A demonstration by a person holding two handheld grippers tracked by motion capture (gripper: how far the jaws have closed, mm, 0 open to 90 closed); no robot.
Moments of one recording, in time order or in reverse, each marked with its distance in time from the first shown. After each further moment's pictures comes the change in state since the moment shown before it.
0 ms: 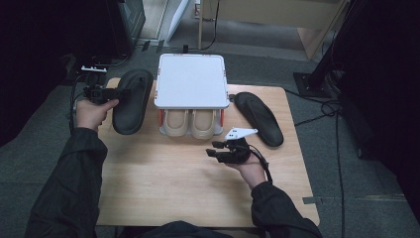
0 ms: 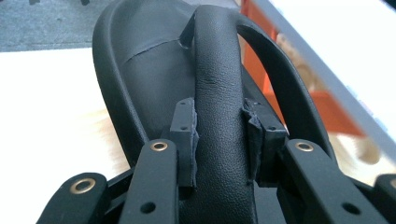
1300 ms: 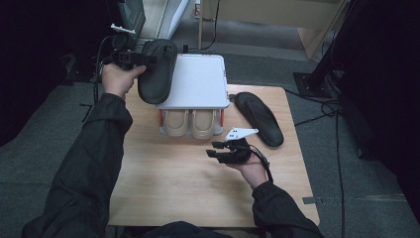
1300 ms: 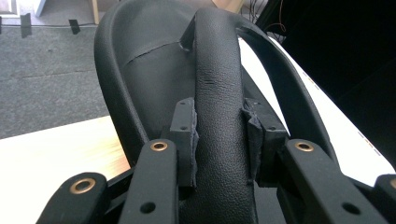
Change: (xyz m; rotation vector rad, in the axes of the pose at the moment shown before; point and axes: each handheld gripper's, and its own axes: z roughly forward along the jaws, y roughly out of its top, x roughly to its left) left arm -0.094 0.099 0.025 -0.014 0.006 0.051; right arm 0.000 0.001 -0.004 -0.003 0.015 -0.012
